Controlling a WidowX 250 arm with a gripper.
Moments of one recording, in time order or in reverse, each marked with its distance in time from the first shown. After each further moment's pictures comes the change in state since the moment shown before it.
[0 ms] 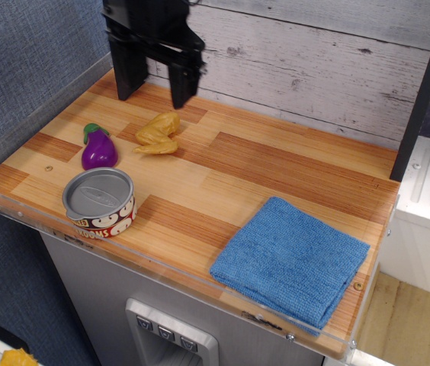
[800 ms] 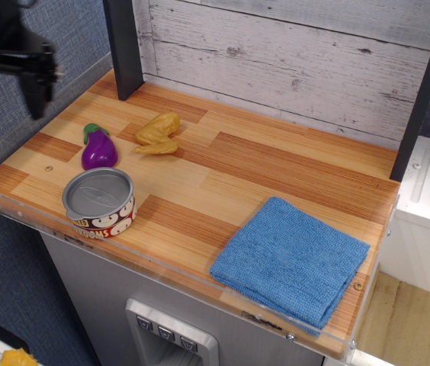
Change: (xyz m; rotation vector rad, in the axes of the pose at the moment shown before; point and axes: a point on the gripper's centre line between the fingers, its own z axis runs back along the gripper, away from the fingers) arm -0.098 0.080 0.028 0.150 0.019 0.435
